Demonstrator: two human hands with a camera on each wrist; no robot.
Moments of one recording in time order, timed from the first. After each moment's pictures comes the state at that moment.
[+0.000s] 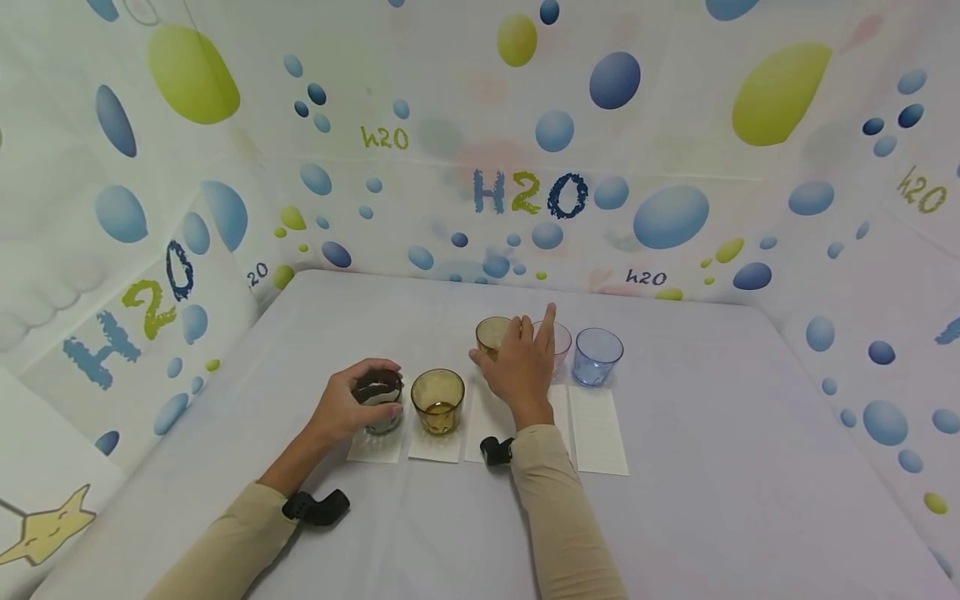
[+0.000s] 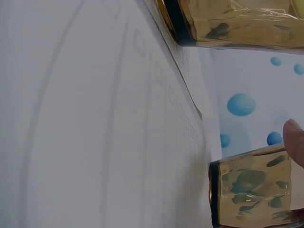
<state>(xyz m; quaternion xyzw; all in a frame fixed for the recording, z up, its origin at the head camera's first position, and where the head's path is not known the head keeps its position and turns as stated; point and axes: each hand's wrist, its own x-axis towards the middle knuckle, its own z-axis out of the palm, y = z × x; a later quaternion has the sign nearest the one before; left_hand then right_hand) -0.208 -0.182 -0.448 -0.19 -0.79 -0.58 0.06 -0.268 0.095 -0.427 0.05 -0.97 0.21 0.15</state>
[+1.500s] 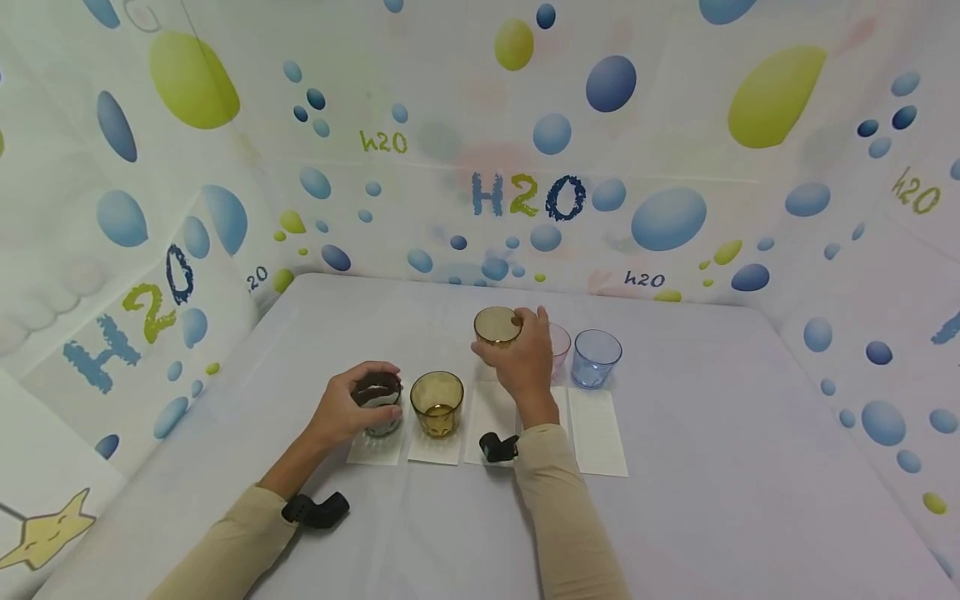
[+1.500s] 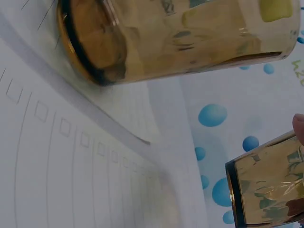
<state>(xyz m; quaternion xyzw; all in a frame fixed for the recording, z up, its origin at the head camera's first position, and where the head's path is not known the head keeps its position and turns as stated) -0.208 -0.182 -0.447 -0.20 -0.79 -0.58 0.06 -0.269 0.101 -0.413 0.03 -0.86 0.47 0.20</state>
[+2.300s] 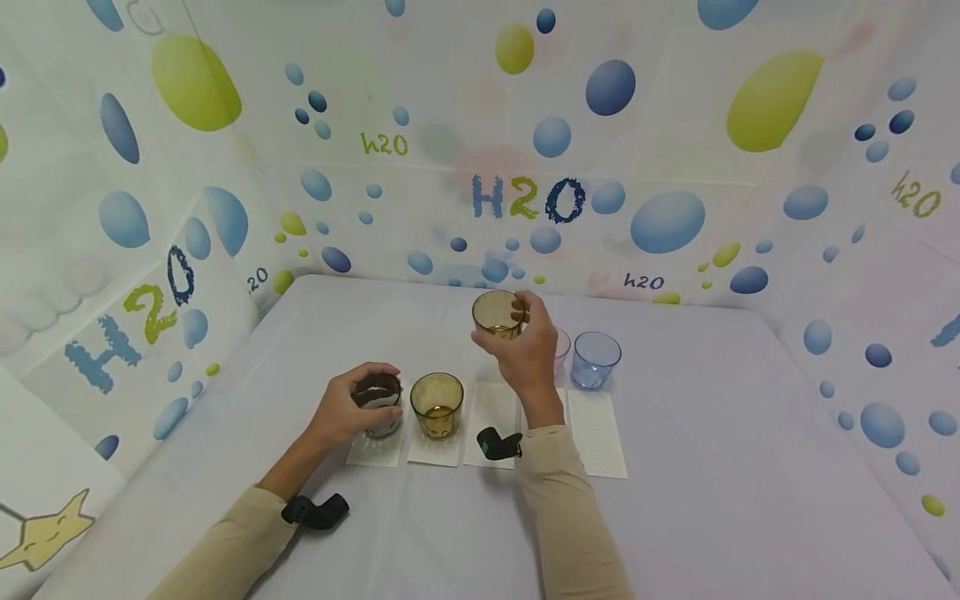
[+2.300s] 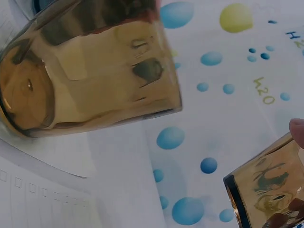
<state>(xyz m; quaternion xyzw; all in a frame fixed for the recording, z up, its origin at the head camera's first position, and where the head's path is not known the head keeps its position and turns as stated) -0.208 -0.182 -0.448 -0.21 -0.78 -0.59 0.06 -0.253 0.103 -0.381 0.08 -0.78 0.57 0.24</state>
